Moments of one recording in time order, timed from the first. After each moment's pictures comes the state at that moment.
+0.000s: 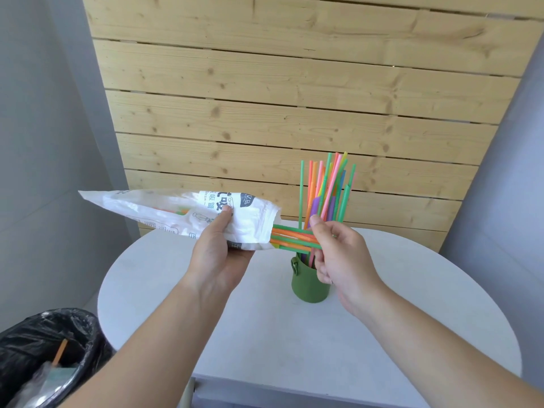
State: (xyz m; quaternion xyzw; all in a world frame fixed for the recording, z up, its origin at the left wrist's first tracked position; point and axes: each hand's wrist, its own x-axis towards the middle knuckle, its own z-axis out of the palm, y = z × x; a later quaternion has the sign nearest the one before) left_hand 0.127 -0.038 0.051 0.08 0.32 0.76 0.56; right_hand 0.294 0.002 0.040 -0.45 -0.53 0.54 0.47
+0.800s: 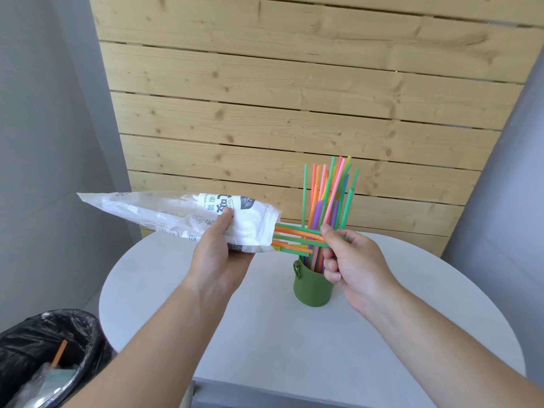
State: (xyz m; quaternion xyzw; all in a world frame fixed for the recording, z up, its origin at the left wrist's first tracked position) left_hand 0.123 -0.039 0.050 0.08 0.32 0.77 0.55; right_hand 0.300 0.005 0.048 -0.46 -0.45 0.60 0.48
